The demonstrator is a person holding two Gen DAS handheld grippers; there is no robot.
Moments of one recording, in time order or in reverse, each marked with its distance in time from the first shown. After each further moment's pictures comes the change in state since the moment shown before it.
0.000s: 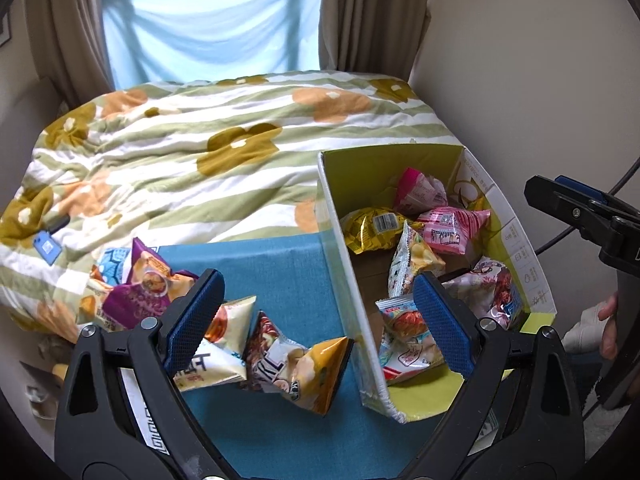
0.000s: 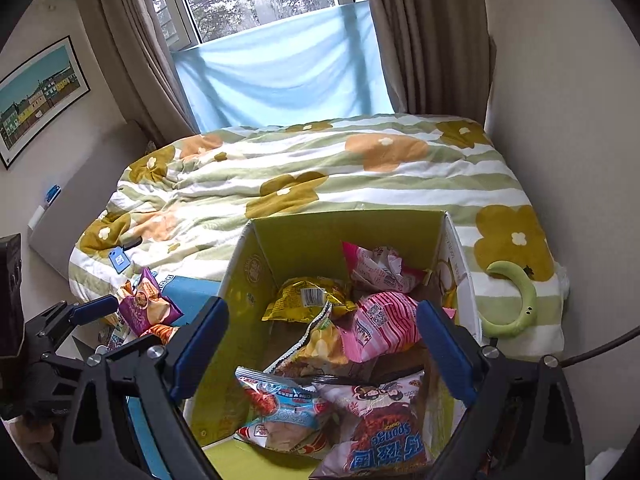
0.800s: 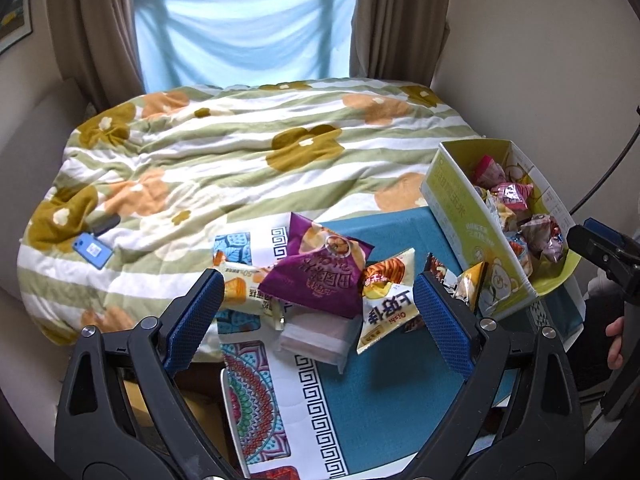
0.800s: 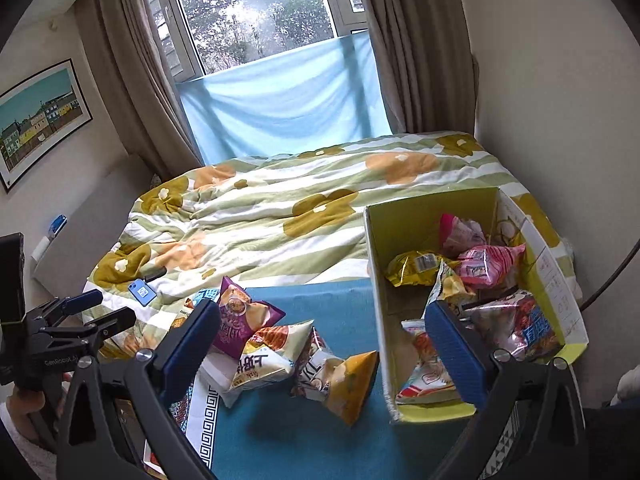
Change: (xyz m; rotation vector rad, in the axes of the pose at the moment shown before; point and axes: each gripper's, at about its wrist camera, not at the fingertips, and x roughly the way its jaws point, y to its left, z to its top) left arm -0.082 0.221 -0.048 0.037 -0.020 0.004; right arm -0.034 0.185 -0.067 0.113 -0.109 -0.059
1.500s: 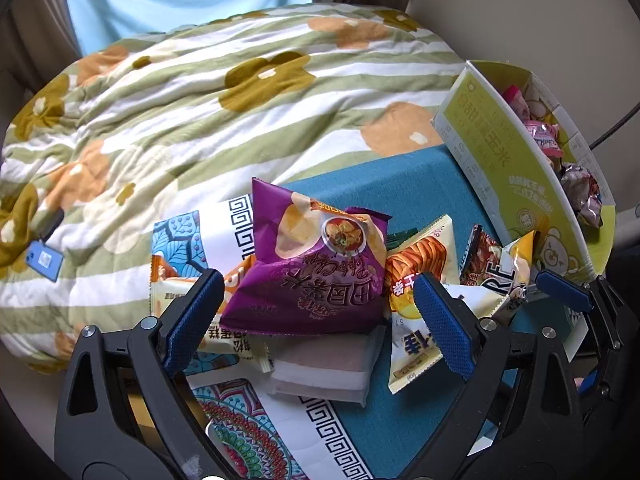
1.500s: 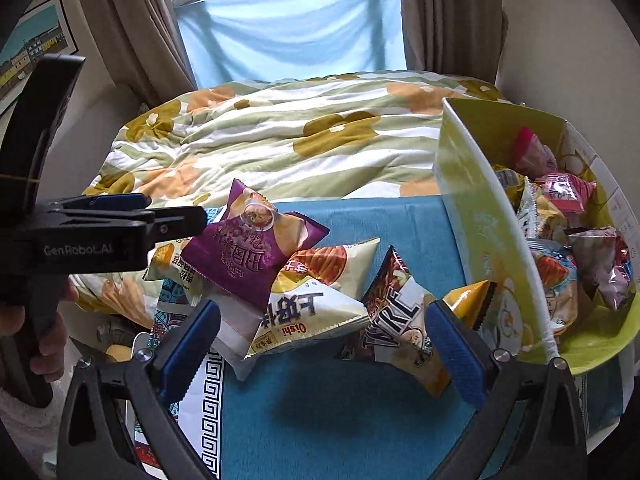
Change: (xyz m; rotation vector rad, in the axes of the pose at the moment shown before) left arm 0.168 0.002 0.017 0.106 0.270 -0.115; right arm 0.126 0.081 -0.070 -0.066 0.222 -0.045
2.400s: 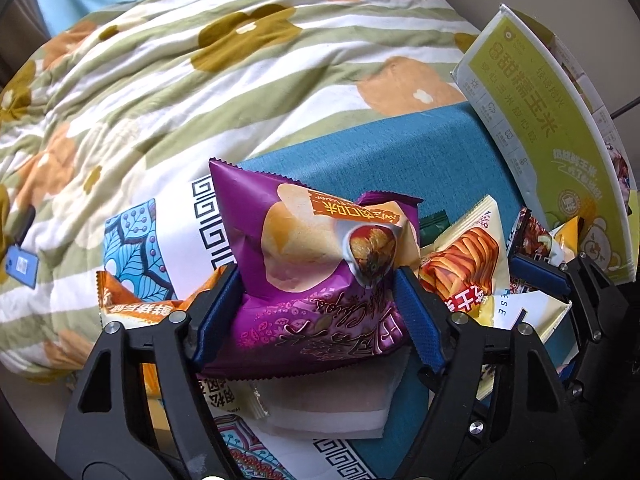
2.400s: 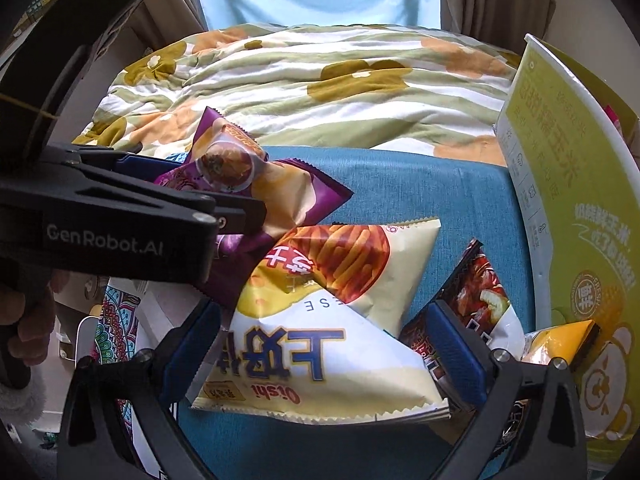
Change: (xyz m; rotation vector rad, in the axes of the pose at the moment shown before) left arm 0.073 0.005 0.013 0.038 0.136 -0.040; right arm 0.097 0.002 0.005 -0.097 0.166 0.020
